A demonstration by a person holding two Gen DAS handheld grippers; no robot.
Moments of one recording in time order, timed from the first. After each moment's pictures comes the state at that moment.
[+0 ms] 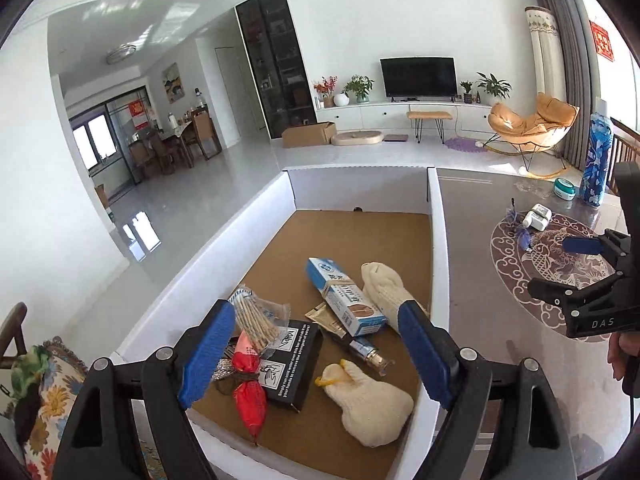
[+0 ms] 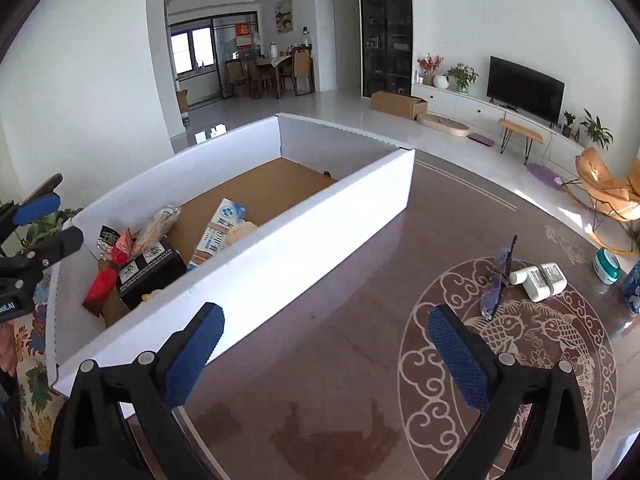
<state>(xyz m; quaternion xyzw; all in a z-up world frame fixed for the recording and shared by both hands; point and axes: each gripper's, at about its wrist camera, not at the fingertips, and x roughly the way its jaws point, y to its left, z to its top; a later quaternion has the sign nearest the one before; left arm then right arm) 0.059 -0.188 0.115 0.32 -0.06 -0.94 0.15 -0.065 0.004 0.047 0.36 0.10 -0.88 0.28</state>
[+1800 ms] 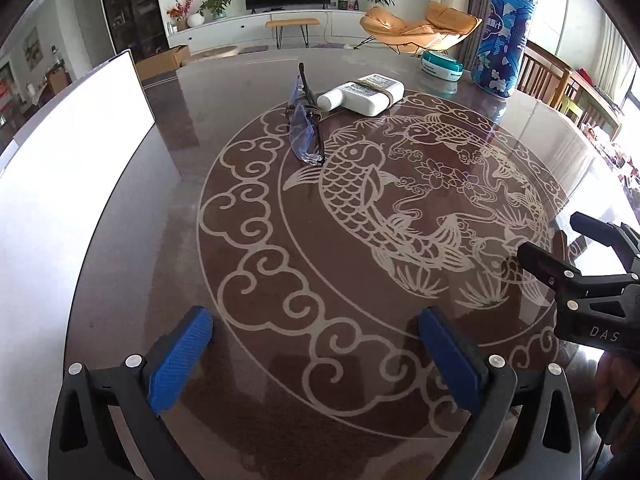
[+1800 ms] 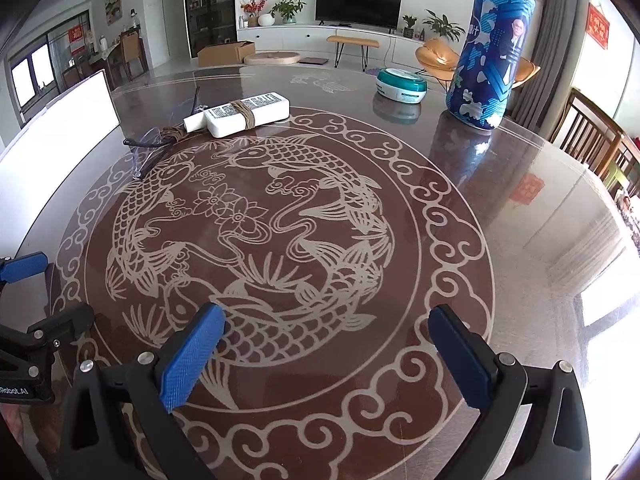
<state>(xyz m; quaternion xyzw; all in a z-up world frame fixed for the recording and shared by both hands) -0.122 0.031 -0.042 0.48 -0.05 -0.87 -0.08 -0.114 0.236 -0.045 0.45 0.04 -0.89 0.02</state>
